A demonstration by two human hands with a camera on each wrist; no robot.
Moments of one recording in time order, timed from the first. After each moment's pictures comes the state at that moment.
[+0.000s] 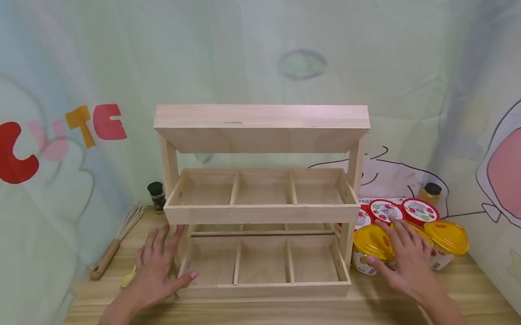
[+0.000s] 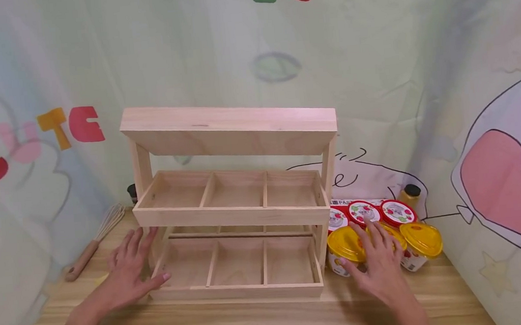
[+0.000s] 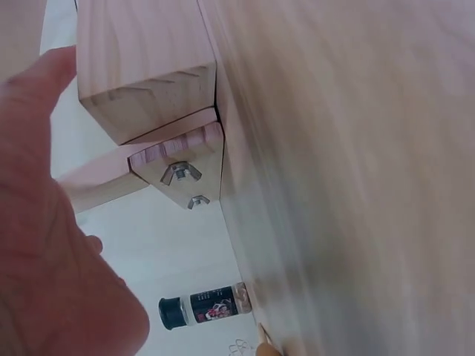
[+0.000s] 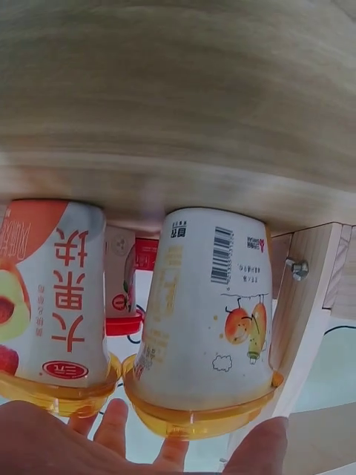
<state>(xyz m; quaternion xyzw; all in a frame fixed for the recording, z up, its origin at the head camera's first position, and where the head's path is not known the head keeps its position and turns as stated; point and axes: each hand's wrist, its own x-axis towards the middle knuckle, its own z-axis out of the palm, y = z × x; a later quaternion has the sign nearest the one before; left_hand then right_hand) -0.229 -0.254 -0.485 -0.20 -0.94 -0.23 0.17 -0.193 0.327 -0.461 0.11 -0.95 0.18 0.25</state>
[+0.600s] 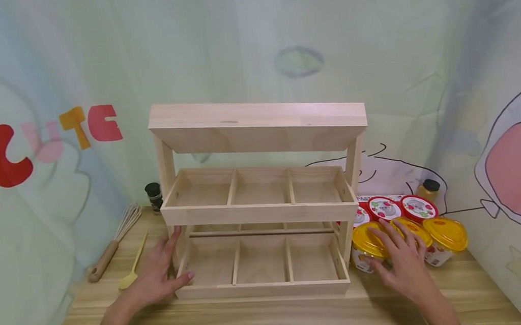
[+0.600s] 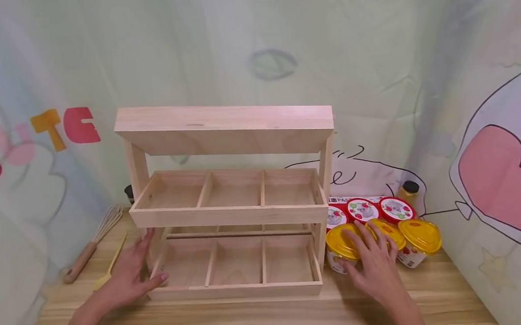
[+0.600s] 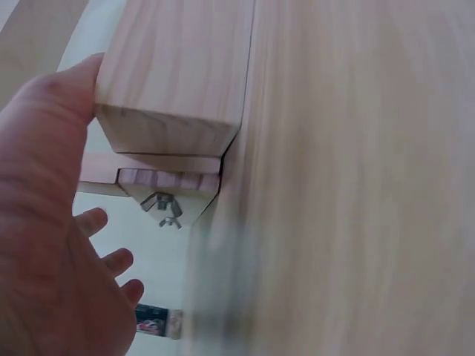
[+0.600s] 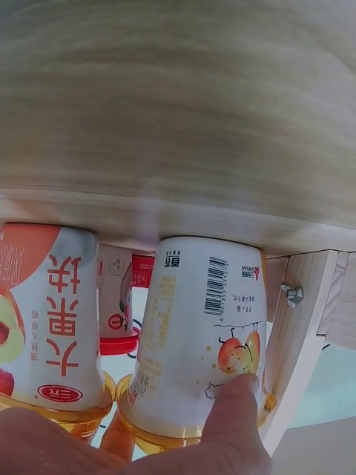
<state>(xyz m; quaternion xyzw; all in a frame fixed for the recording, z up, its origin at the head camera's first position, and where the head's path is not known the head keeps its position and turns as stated) -0.246 -0.261 -0.505 -0.28 -0.90 -0.24 0.22 -0.195 0.326 -0.474 0.13 -0.94 0.16 0.26</state>
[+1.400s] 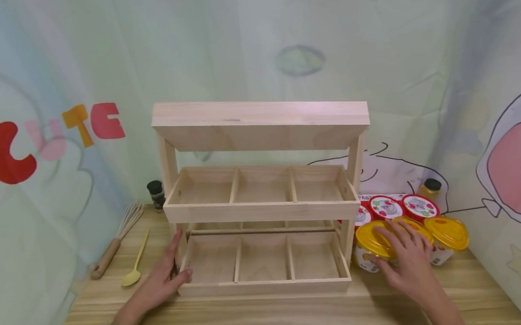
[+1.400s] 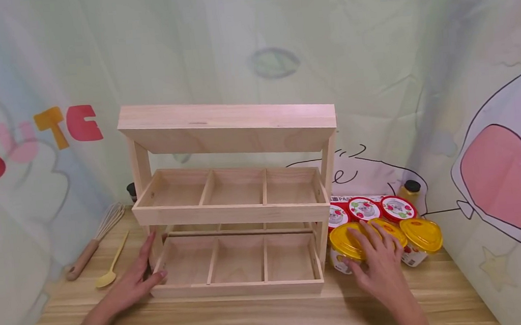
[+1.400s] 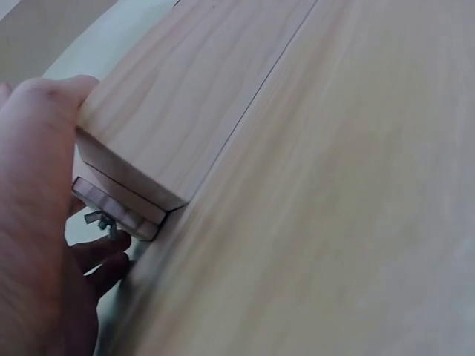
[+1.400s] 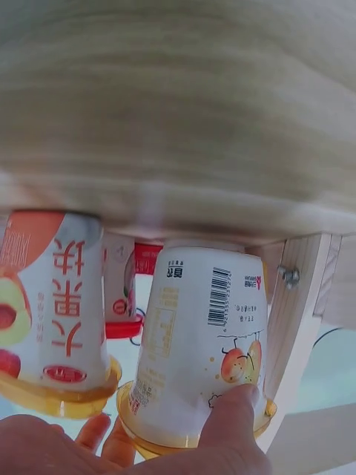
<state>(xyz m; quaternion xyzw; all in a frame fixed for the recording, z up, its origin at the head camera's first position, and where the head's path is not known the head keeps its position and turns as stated) -0.249 -0.266 -0.543 -0.29 -0.86 -0.37 0.19 -0.187 0.325 -0.468 0.15 -0.92 0.18 0.32</state>
